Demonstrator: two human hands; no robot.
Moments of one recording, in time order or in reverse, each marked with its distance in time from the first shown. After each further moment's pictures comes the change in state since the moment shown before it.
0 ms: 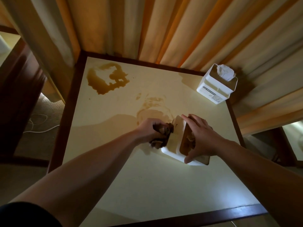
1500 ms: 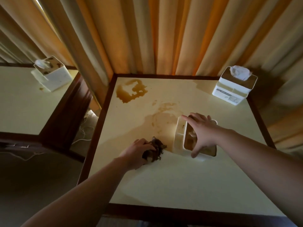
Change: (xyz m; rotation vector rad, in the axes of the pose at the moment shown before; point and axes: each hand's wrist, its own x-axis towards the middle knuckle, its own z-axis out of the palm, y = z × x) left_hand -0.135 -0.036 0.013 0.873 0.136 -0.058; right_hand -0.016 -0.006 -0.010 -0.094 0.049 -0.197
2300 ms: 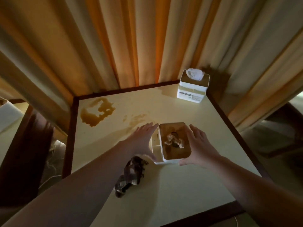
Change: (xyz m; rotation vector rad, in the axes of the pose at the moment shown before) left_hand 0.127 0.086 -0.062 0.167 -0.209 0.266; right_hand -0.051 0.034 0.071 0.375 0.359 0.299
